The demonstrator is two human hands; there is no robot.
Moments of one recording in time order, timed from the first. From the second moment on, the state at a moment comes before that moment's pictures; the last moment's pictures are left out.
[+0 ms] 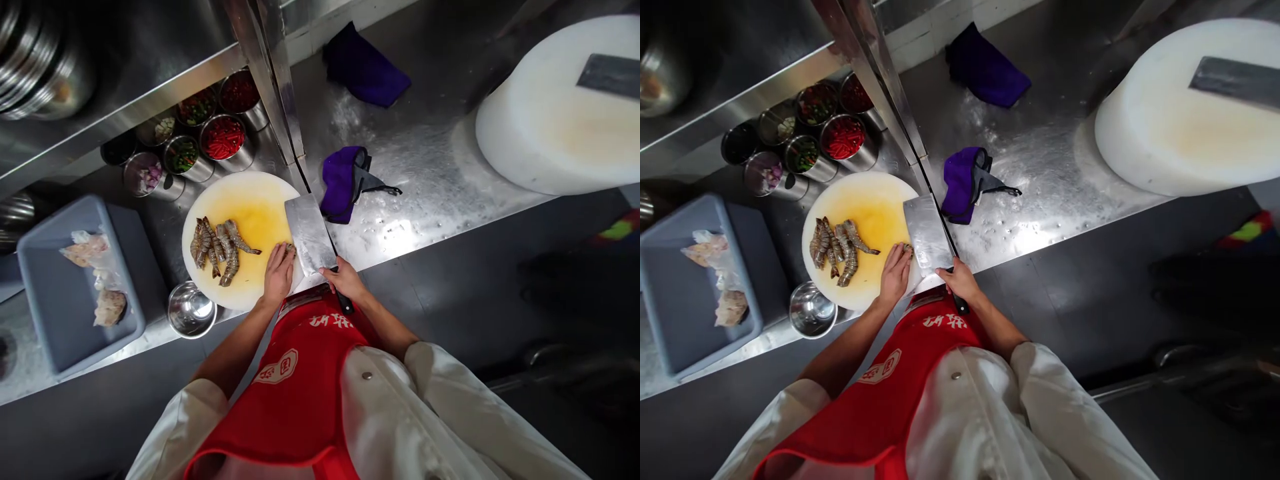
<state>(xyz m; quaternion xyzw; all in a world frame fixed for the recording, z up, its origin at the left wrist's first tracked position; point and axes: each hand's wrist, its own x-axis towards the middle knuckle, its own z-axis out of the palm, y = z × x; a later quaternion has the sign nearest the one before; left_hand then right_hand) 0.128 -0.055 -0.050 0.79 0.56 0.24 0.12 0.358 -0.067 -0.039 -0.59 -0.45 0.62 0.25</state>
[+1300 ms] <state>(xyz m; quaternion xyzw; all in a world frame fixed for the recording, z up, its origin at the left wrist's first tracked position) 0.132 -0.065 -0.042 0.82 0.54 0.14 0.12 0.344 -0.069 -0.038 -0.63 -0.44 0.59 0.25</state>
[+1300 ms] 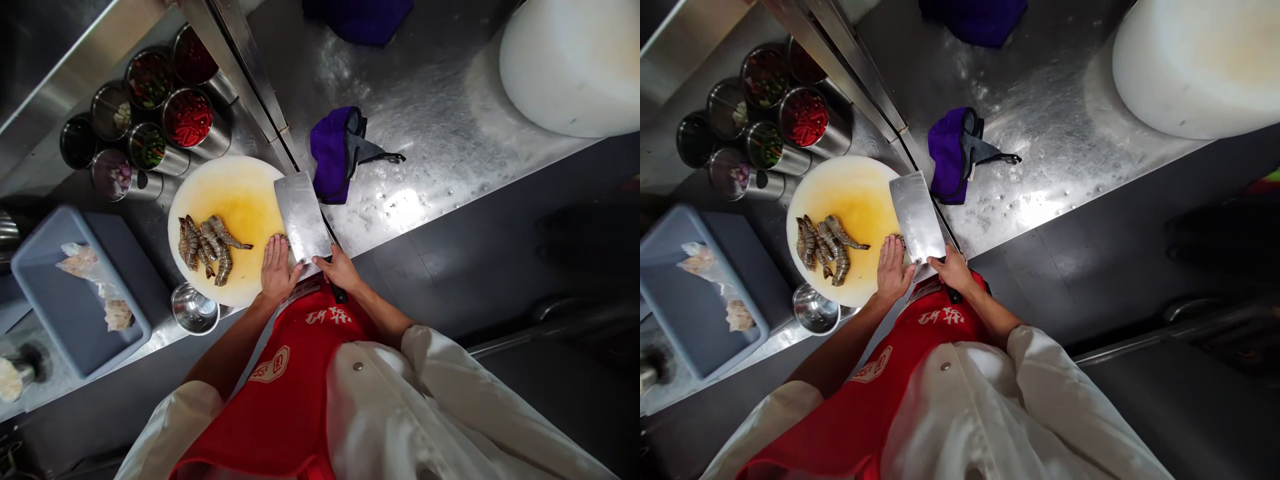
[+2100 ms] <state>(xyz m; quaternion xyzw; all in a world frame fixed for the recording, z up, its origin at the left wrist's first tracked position) 0.132 -0.064 -0.043 0.82 0.54 0.15 0.12 0.352 -0.106 -0.037 -0.64 -0.47 0.56 0.23</state>
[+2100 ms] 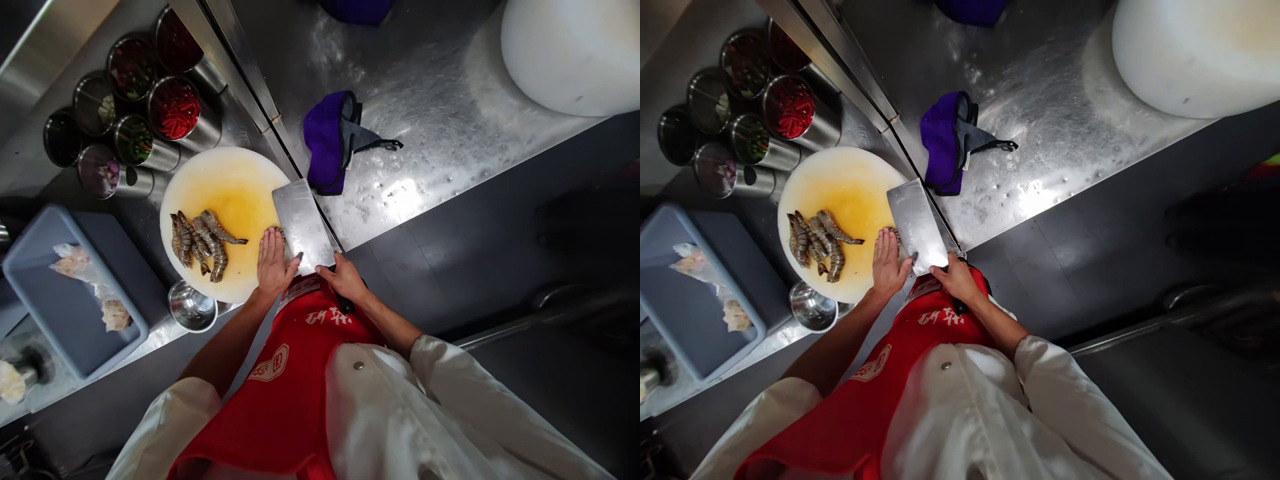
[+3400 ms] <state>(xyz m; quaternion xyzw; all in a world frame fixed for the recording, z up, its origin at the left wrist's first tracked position) 0.135 -0.057 -0.042 0.82 0.55 0.13 0.12 0.372 -0.164 -0.041 -0.65 -0.50 0.54 0.20</state>
